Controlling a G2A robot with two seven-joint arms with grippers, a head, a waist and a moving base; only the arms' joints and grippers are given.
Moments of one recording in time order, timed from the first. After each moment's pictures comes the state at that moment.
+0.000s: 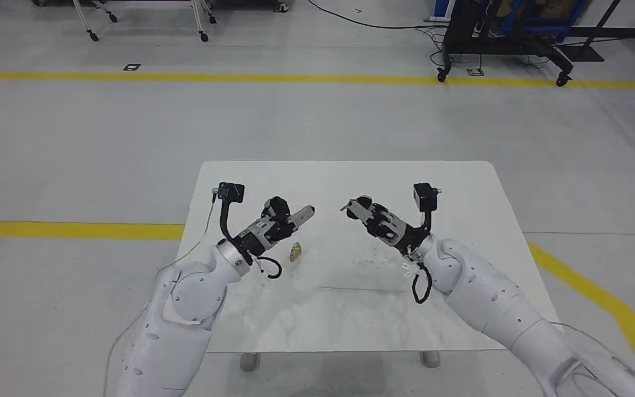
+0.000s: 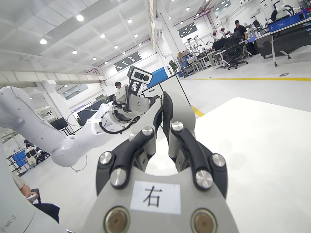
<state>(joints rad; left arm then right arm) 1.38 -1.26 -1.29 -1.78 0.39 -0.28 -0.50 -0.98 -1.03 0.68 -1.16 -0.38 -1.01 -0.35</state>
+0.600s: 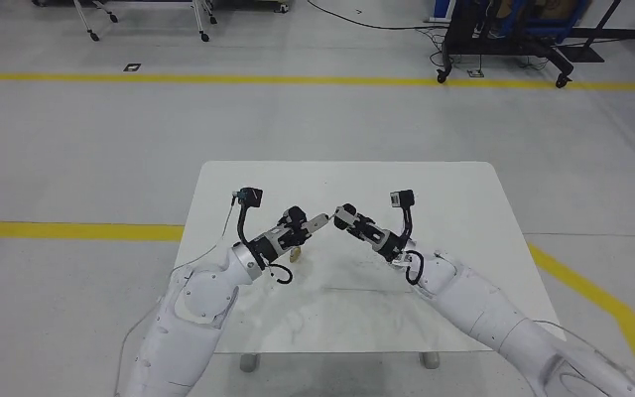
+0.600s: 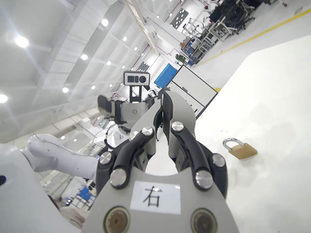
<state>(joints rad) 1.36 -1.26 -1.22 -1.73 0.31 -0.27 -0.53 -0.93 -1.07 0.55 -1.10 0.49 -0.90 0.27</state>
